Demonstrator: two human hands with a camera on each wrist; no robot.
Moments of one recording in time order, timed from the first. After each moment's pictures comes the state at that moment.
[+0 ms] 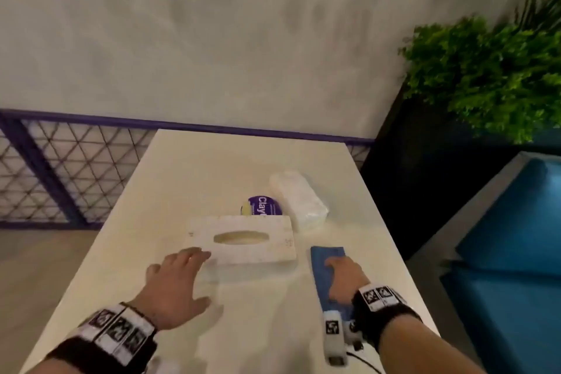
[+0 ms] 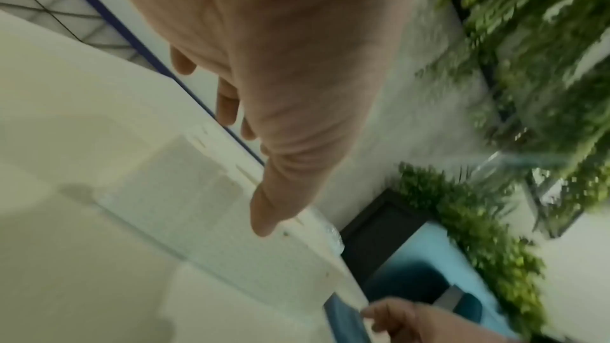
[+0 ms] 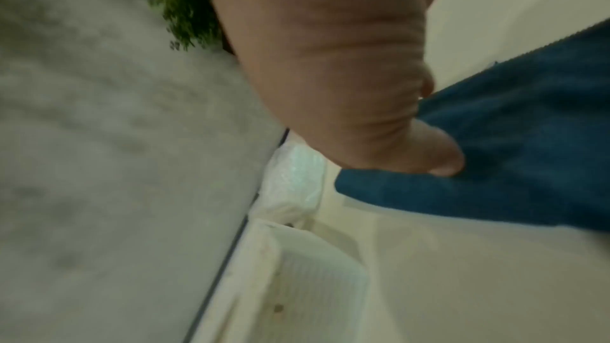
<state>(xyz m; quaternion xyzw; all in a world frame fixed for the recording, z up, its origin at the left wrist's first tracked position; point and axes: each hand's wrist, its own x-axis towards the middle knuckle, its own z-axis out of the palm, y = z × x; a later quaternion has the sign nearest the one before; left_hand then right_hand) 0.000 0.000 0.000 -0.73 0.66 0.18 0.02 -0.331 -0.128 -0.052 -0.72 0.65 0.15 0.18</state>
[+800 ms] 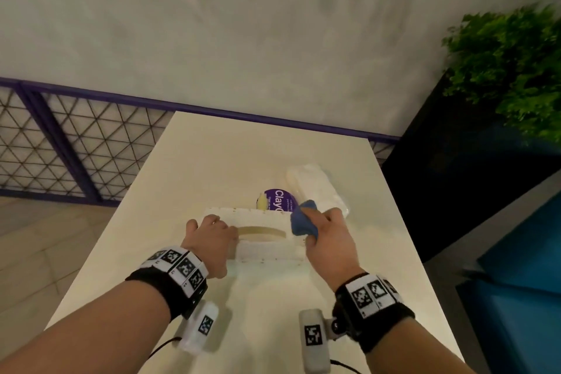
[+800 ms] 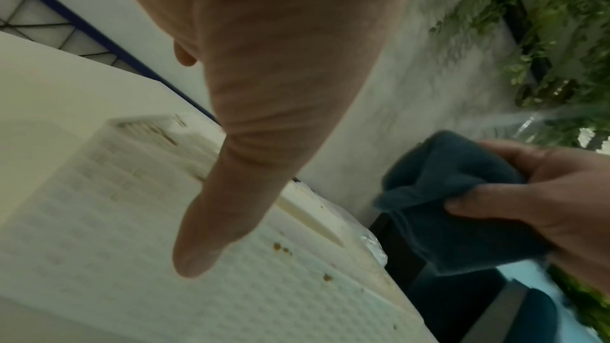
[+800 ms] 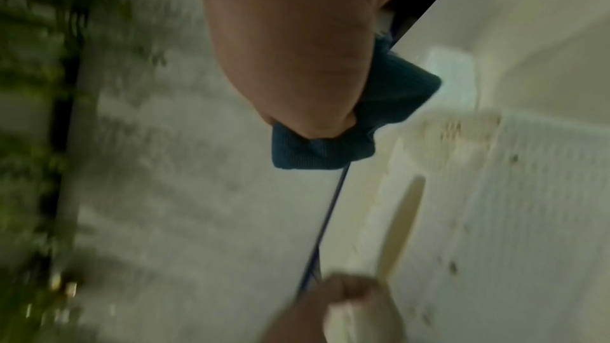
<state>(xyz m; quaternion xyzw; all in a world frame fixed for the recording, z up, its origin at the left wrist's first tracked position) -0.002 -0.080 -0.010 -0.71 0.68 0.12 0.11 -0.235 -0.121 0.034 -0.80 0.57 -0.14 0.15</state>
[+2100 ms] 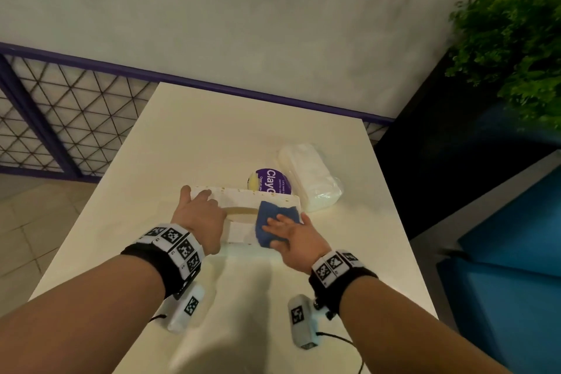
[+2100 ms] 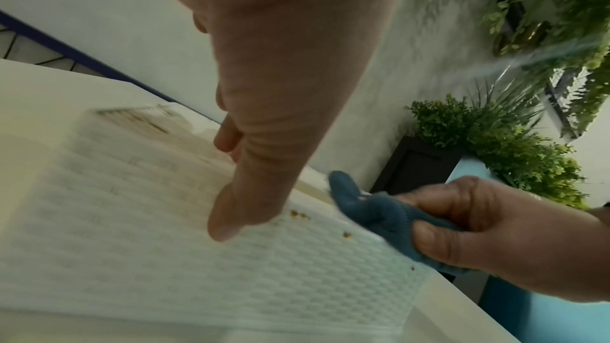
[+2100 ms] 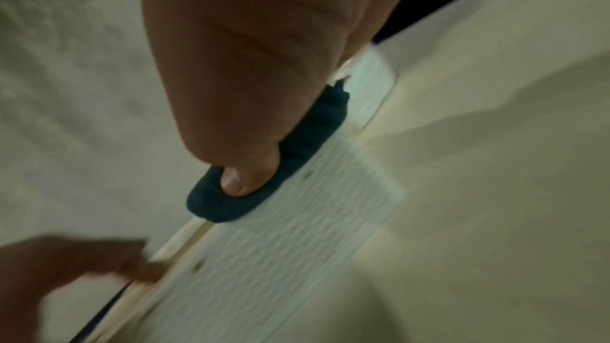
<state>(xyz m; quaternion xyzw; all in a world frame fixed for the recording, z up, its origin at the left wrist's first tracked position) -0.006 -0.091 -0.005 -0.69 0.69 0.08 0.20 -0.222 -0.129 -0.012 -0.87 0.43 0.12 0.21</state>
